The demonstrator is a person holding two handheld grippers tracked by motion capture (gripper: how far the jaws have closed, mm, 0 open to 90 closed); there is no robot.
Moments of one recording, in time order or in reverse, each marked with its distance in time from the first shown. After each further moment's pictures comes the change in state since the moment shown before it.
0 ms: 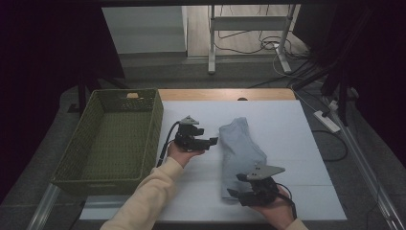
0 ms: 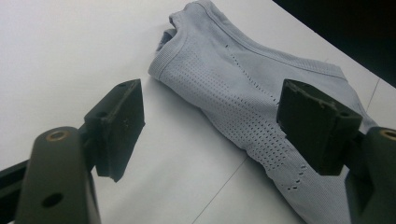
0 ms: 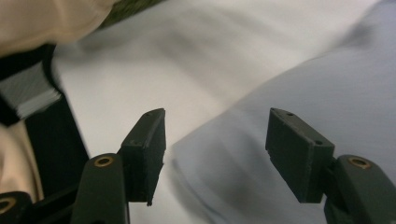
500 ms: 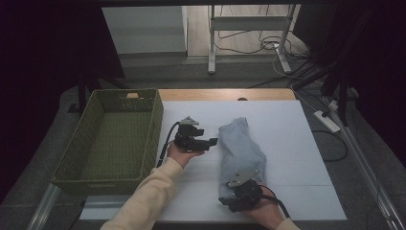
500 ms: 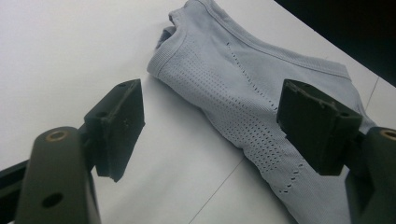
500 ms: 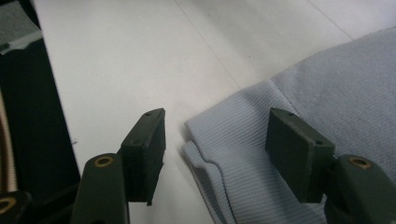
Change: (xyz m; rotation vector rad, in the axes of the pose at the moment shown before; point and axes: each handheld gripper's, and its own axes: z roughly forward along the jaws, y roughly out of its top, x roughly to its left) left arm 0.000 -0.001 -0.001 0.002 0.001 -0.006; right arm 0.008 -0.009 0.045 0.188 0.039 -0.127
